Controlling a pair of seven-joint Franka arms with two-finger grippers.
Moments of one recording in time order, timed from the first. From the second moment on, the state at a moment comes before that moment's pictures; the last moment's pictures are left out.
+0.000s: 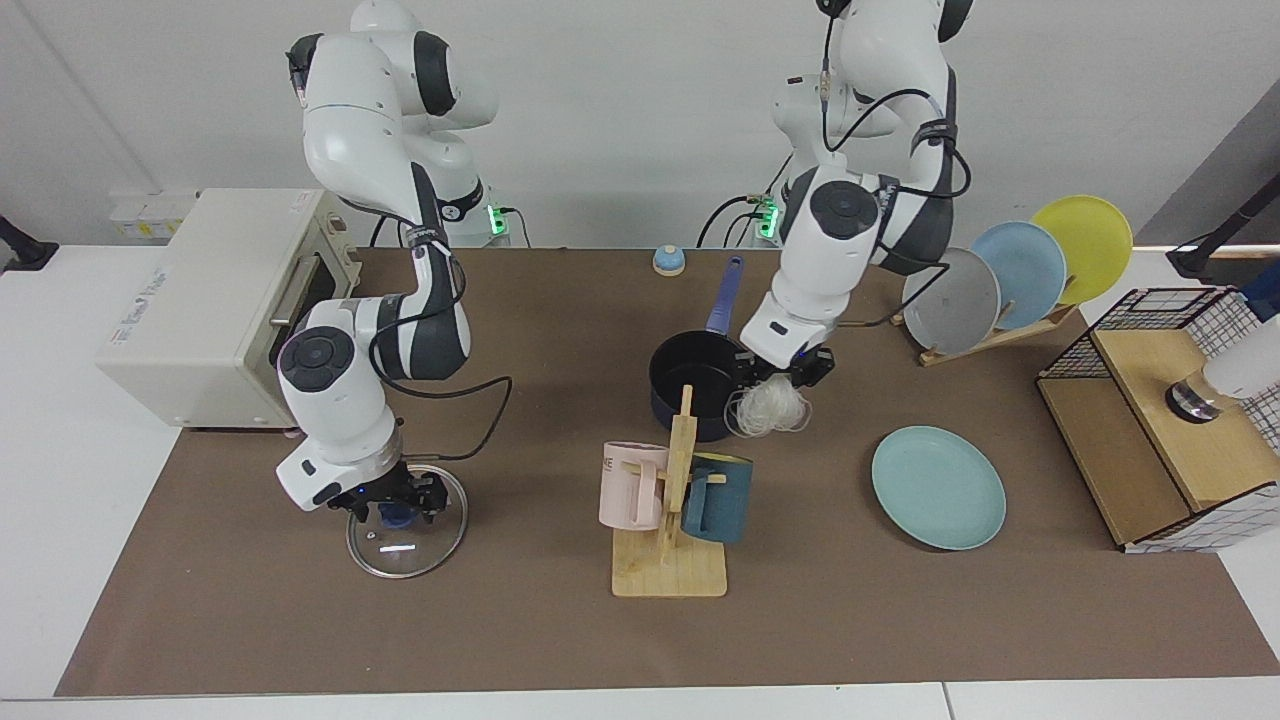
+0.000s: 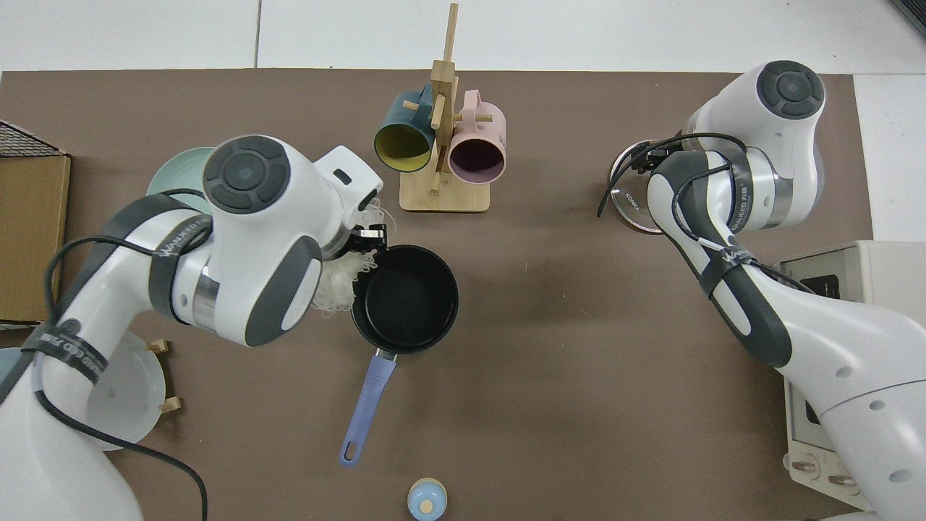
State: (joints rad) left arm -0.15 0.26 -0.30 -1.77 0.06 2.04 -0.45; right arm 0.08 0.65 -0.04 -1.40 -0.04 2.14 0.11
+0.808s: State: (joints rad) left arm -0.25 0.17 -0.28 -2.08 0.06 2.38 -0.62; right arm 0.08 0.65 -0.04 -1.40 -0.04 2.14 0.09
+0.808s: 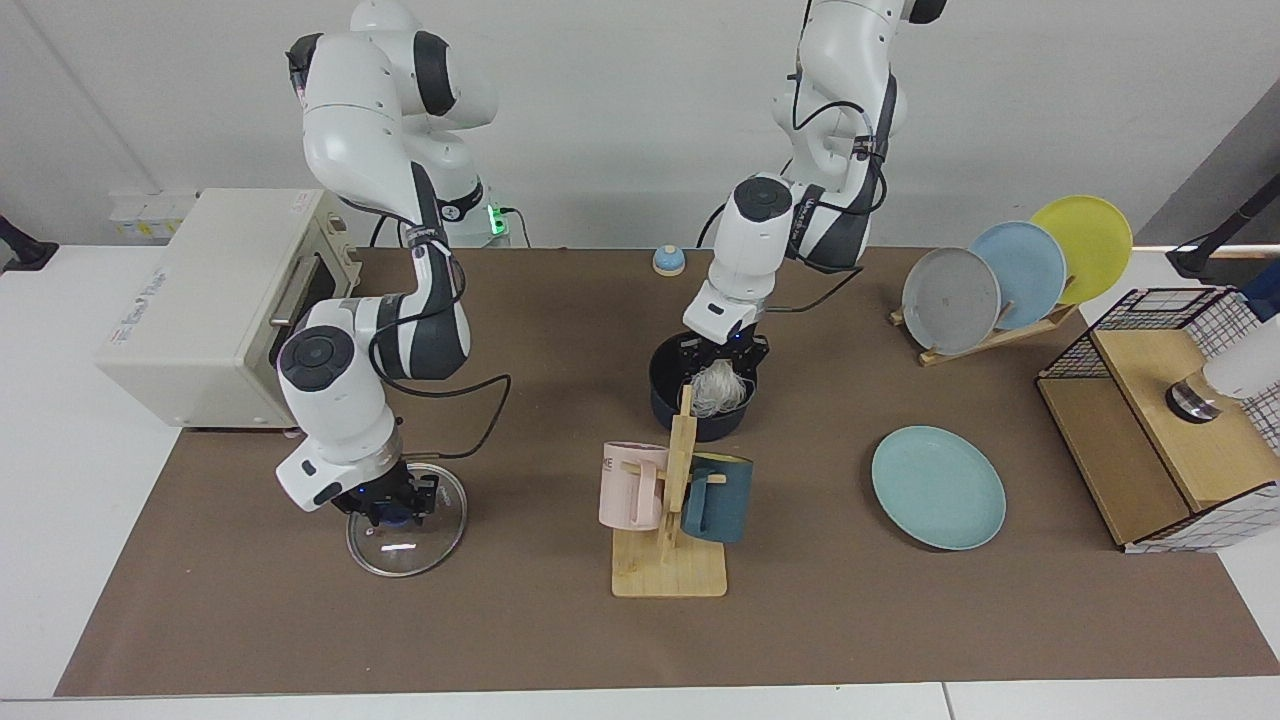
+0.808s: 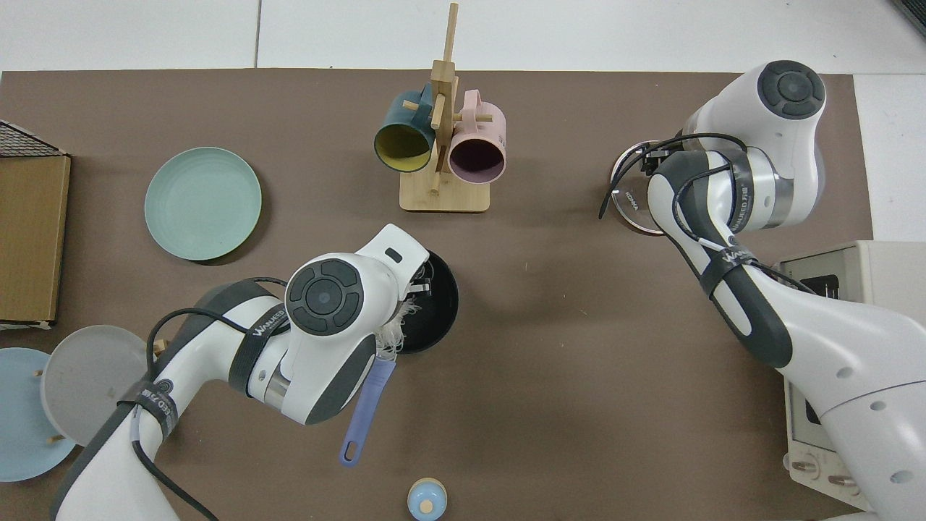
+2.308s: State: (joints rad) left arm 0.16 0.11 -0.26 -1.83 0.06 2.06 -0.05; right arm 0.37 0.11 -0.03 -1.62 -0.04 1.73 0.45
